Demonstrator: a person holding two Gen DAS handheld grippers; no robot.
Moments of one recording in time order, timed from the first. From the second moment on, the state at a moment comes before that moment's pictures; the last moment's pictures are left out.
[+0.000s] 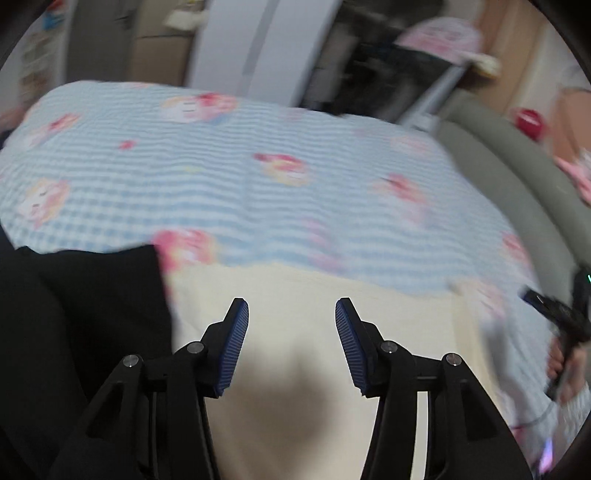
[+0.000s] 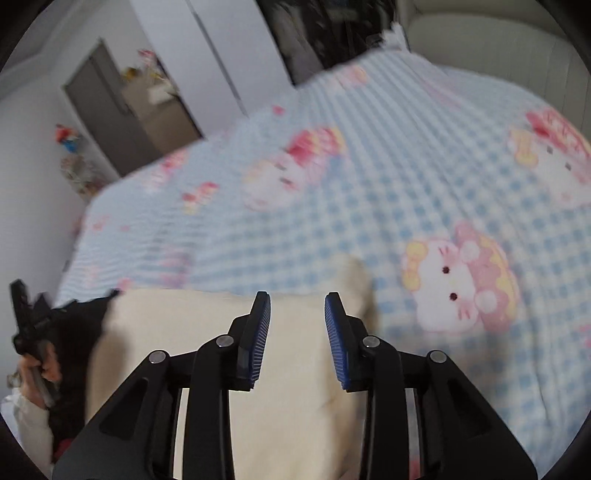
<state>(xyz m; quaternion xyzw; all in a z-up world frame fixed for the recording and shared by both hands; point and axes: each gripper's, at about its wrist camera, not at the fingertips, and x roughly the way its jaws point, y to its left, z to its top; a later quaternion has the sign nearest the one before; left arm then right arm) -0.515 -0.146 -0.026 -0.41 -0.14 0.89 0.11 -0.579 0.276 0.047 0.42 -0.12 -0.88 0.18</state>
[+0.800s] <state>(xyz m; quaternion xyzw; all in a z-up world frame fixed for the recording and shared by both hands) -0.071 -0.039 -0.148 -0.55 -0.11 0.82 0.08 -0.082 0.230 -0.127 0.56 -0.02 -0.80 0.21</state>
